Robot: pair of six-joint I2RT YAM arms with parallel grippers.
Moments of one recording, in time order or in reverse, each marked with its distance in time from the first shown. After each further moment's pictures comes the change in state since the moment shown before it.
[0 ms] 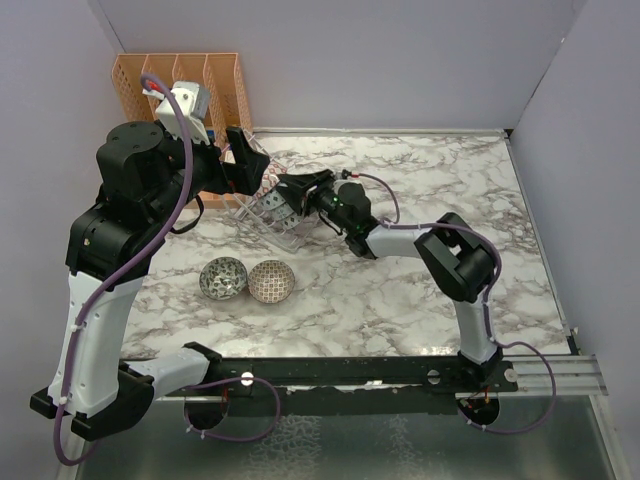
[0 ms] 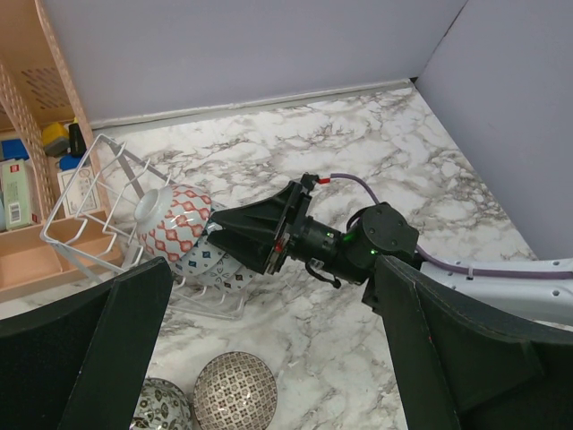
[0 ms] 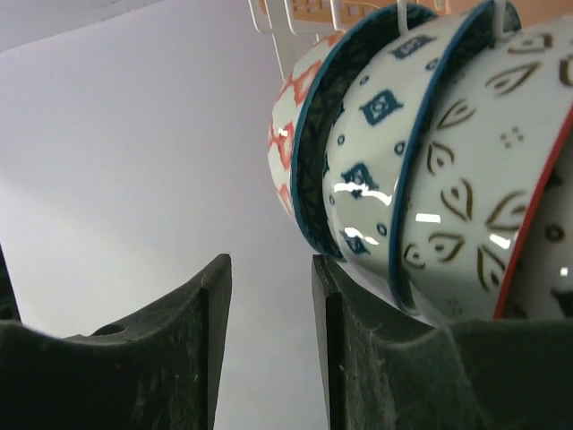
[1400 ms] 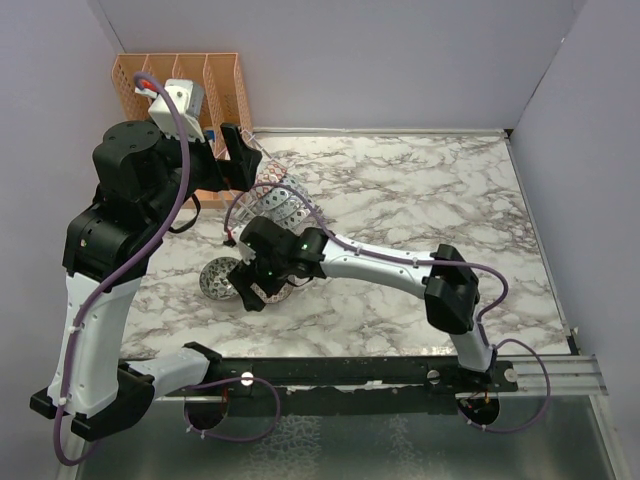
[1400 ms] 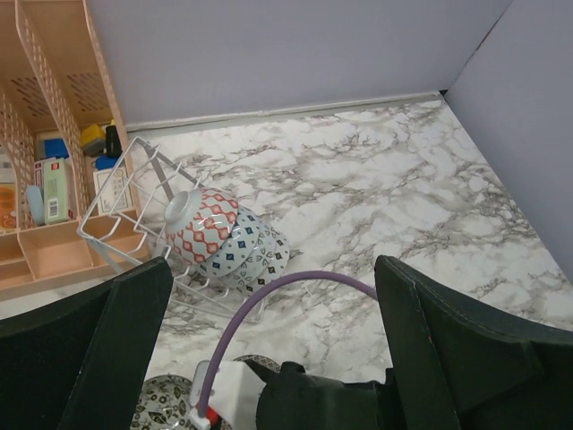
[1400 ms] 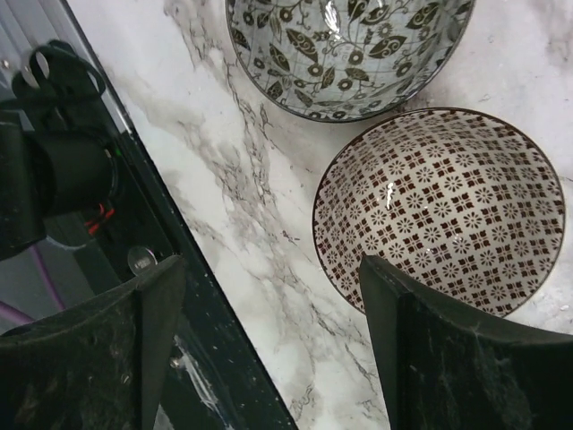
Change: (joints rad) left arm 0.000 0.005 0.024 -0.014 -0.078 0.015; right arm 0.412 -0.058 0.552 -1.542 -0.114 -1.534
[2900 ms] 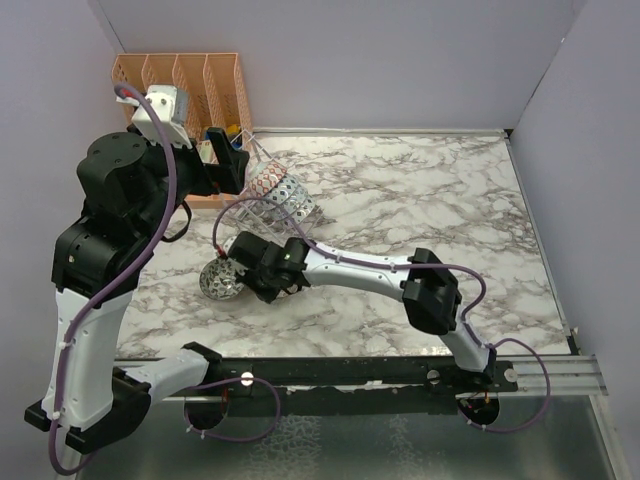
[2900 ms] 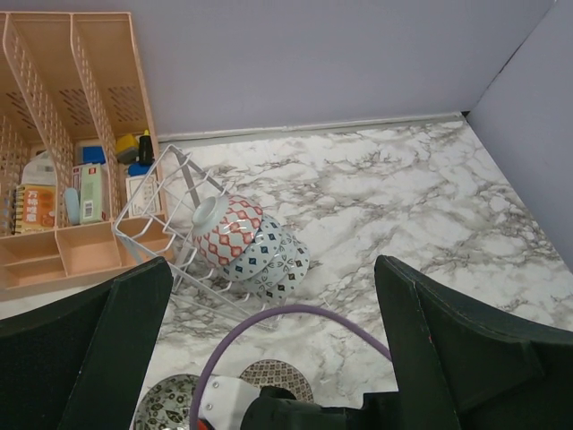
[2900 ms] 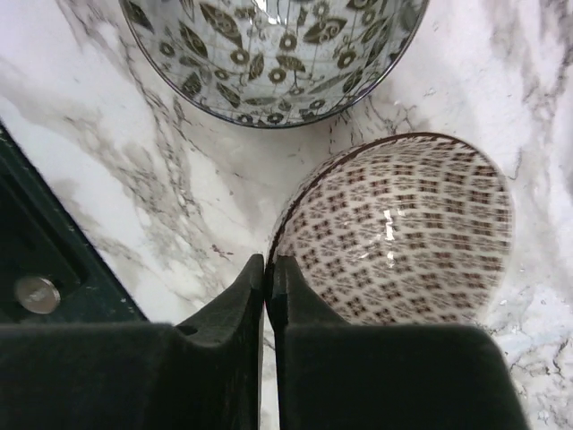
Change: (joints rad) left arm 0.000 -0.049 -0.020 0.007 -0.069 0.015; right arm 0.064 0.144 0.085 -0.090 0.192 -0.134
